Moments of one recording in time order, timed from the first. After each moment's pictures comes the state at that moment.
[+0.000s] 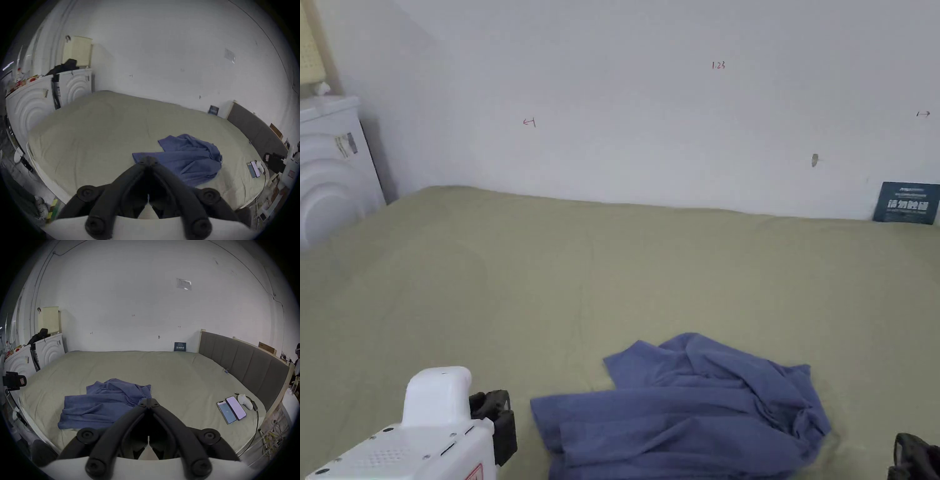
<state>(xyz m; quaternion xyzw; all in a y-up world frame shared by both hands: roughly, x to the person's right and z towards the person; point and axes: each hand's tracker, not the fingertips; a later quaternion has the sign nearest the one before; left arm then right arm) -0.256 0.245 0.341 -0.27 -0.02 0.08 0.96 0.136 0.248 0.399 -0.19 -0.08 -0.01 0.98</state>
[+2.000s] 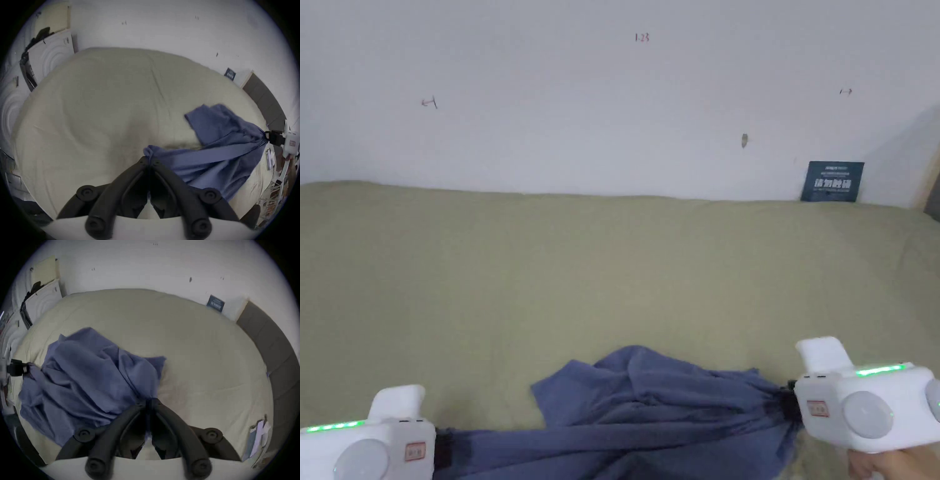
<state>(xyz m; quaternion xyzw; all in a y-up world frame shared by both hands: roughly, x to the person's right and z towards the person) -0.286 0.147 0.141 -0.45 -0.03 0.06 0.89 0.215 0.185 0.151 -0.40 0.00 0.02 0.92</state>
